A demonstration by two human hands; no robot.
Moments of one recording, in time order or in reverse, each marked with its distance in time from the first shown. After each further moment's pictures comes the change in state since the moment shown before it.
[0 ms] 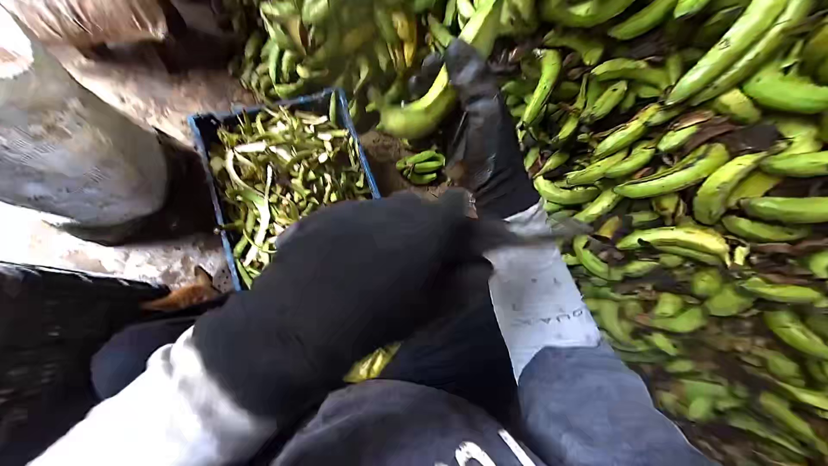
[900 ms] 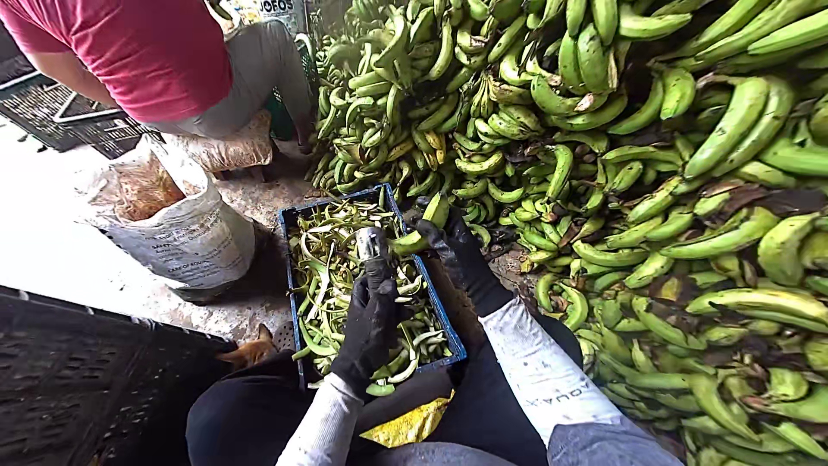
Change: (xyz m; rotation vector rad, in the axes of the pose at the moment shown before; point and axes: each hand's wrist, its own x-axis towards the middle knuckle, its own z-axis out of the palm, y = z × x) left_hand -0.015 -0.081 0.129 -1.540 0.557 -0.513; right_hand -0.038 0.042 0.048 -0.190 -0.029 0.114
